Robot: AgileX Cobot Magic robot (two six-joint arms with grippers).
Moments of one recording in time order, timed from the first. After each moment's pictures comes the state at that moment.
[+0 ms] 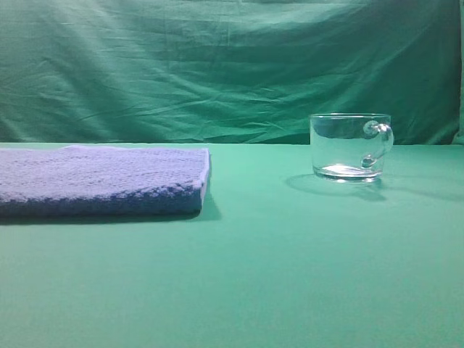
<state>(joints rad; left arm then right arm) -0.10 -0.02 -0.05 -0.37 0.41 -0.05 0.27 1.42 -0.98 0.30 0.80 -0.48</state>
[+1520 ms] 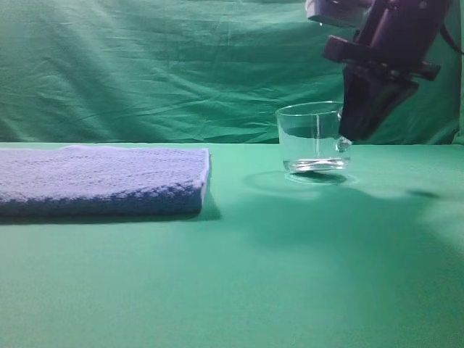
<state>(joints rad) -0.10 -0.02 -0.05 -0.37 0.41 -0.05 0.47 1.85 -1.48 0.29 0.78 -0.54</state>
